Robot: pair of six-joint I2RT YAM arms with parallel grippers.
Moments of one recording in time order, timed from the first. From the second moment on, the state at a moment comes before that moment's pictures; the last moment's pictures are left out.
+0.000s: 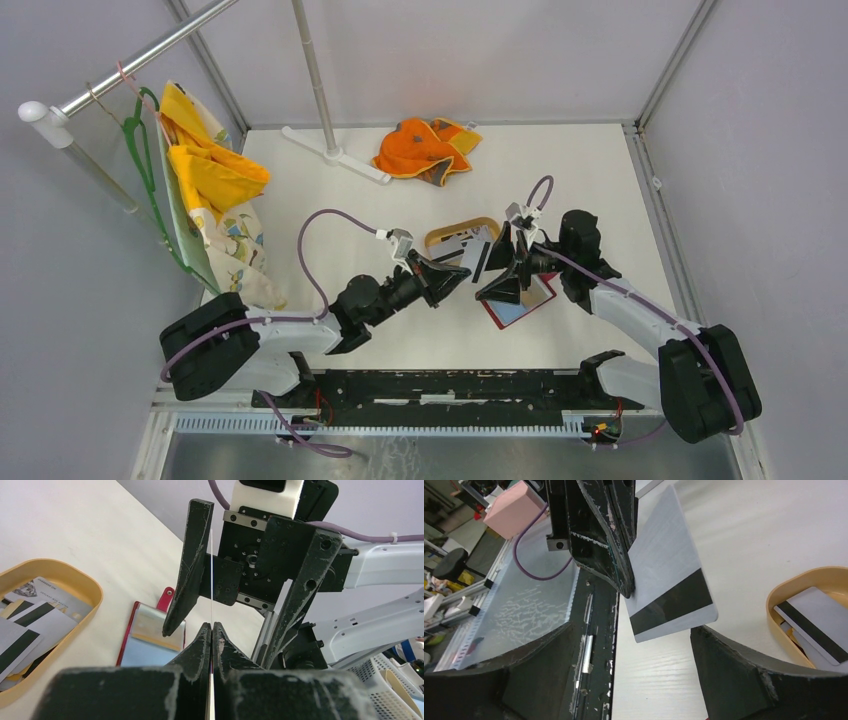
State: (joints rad) left arm -1.03 1.30 0.35 1.12 -0.03 -0.61; right arm 0.33 1.16 0.48 0.44 -1.29 0.19
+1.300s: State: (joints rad) left arm -0.93 0.99 0.58 0.41 0.23 -0.33; right arm 0.40 1.22 0.55 0.09 -1.31 -0.18
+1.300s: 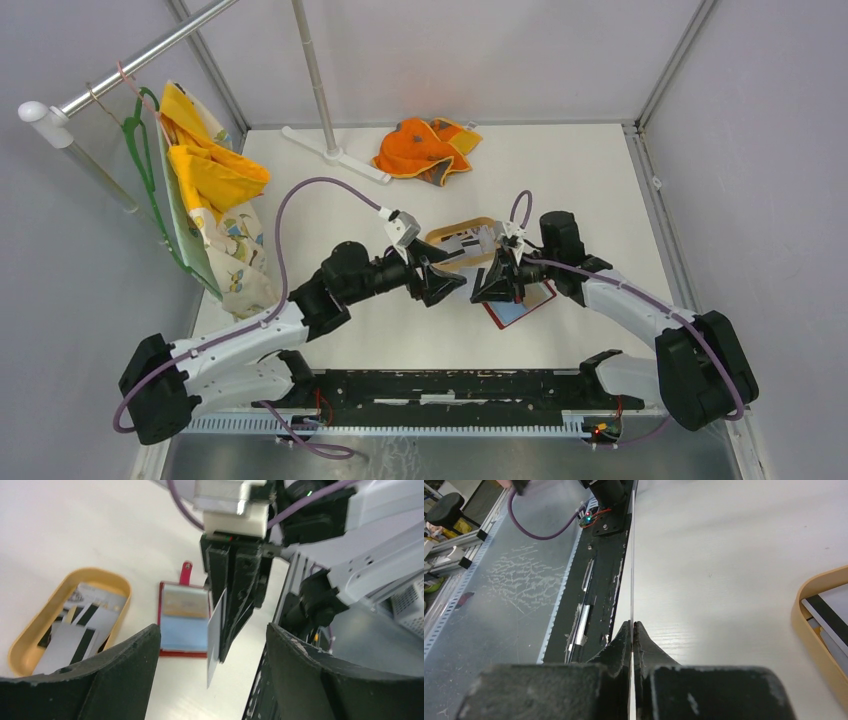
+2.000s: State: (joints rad) left arm -0.89 1.22 0.75 0.19 0.53 -0.25; right arm 0.41 1.24 0.58 -0.11 -1.29 -0.42
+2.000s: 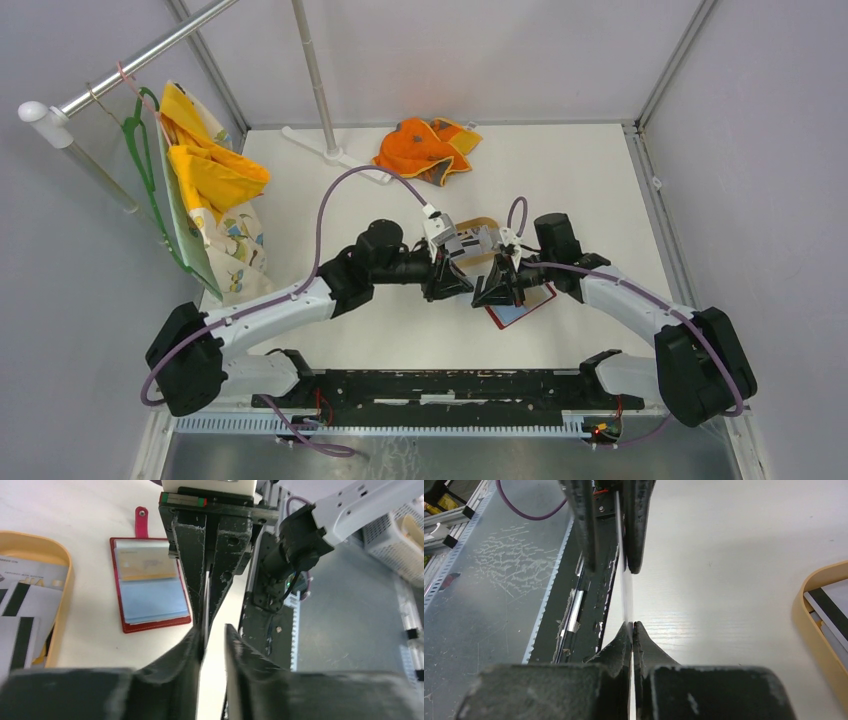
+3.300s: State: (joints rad) left arm -0.88 0.78 0.28 0.28 0.21 -0.56; right arm 0.62 1.66 0.88 -0.27 -0.44 -1.13
